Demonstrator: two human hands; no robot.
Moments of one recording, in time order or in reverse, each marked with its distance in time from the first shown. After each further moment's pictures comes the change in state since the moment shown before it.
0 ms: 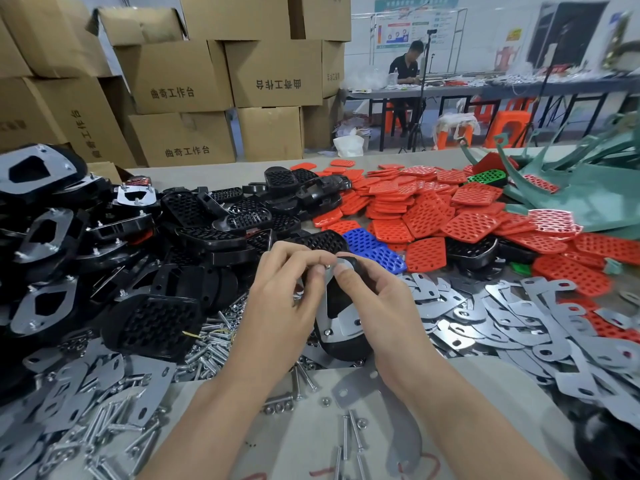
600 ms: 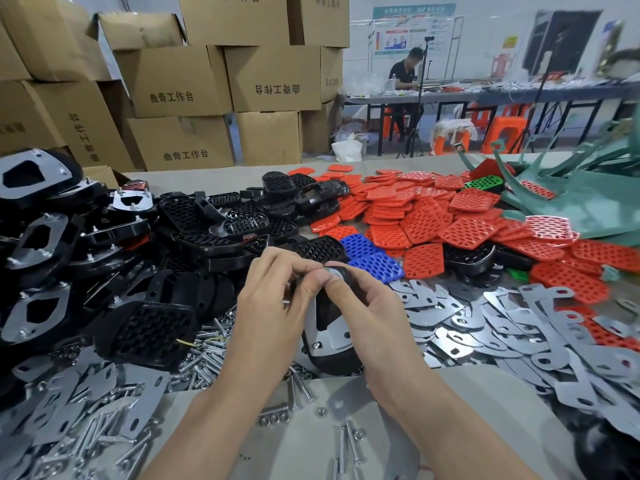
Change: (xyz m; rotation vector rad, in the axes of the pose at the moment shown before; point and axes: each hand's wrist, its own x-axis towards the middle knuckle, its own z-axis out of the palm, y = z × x) left_hand 0.002 -0.002 -0.001 -0.054 0.066 -0.028; right_hand -0.003 0.004 0.007 0.005 -0.019 -0.012
